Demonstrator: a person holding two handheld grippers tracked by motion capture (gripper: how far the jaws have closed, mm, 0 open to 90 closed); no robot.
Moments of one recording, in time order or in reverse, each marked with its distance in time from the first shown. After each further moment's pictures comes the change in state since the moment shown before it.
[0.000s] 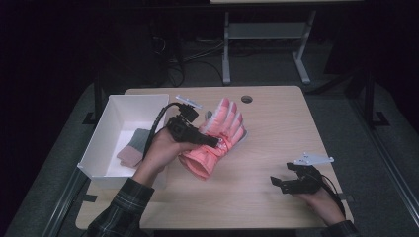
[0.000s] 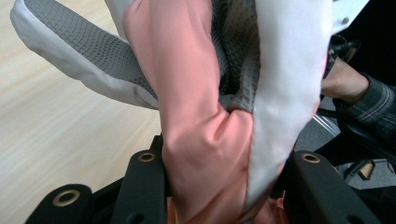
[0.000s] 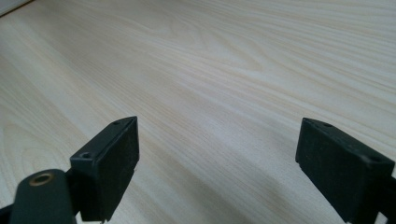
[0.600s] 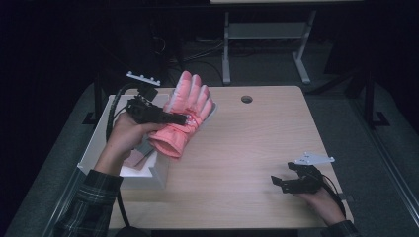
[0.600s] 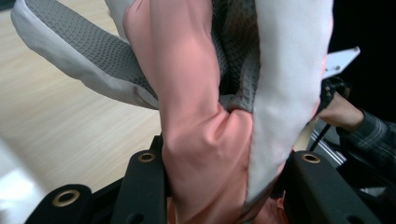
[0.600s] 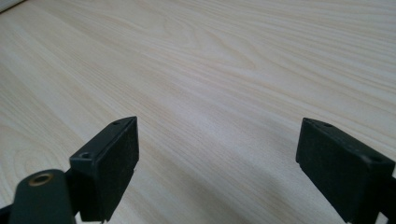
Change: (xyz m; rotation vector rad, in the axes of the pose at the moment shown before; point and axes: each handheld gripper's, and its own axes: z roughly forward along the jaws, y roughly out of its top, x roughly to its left) left arm 0.025 -0.004 -0.095 -0.141 0.091 -0.073; right arm -0.003 -0.001 0.000 0.001 -0.016 0.000
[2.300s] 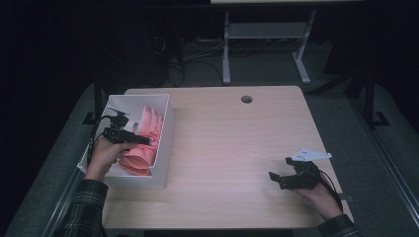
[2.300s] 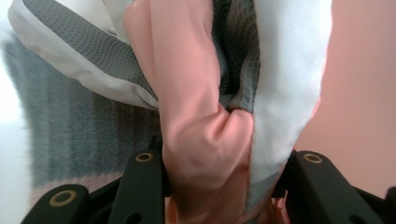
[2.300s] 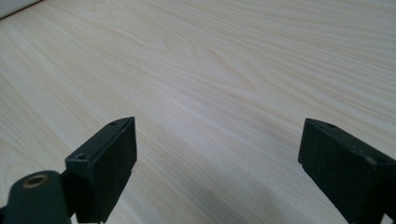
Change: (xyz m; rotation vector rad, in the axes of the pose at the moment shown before) left arm 0.148 -0.116 0.025 0.171 0.183 -0.341; right arm -0.001 0.011 0.005 -0.023 0.002 -0.037
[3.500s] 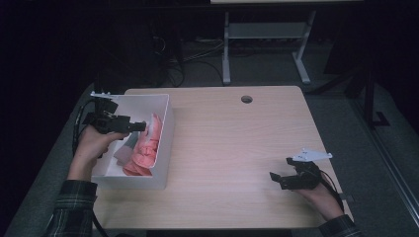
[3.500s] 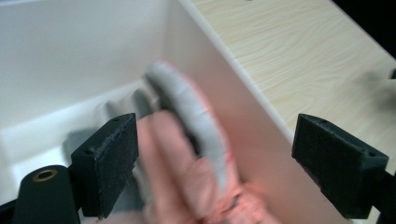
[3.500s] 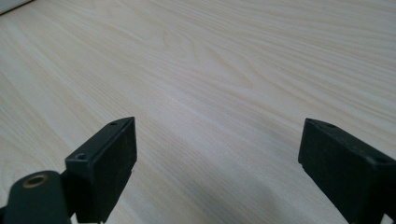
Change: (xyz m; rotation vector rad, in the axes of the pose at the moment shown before) left arm -0.062 0.017 -0.072 -0.234 0.089 0.244; right arm -0.001 -0.001 -0.001 0.005 -0.001 -0.005
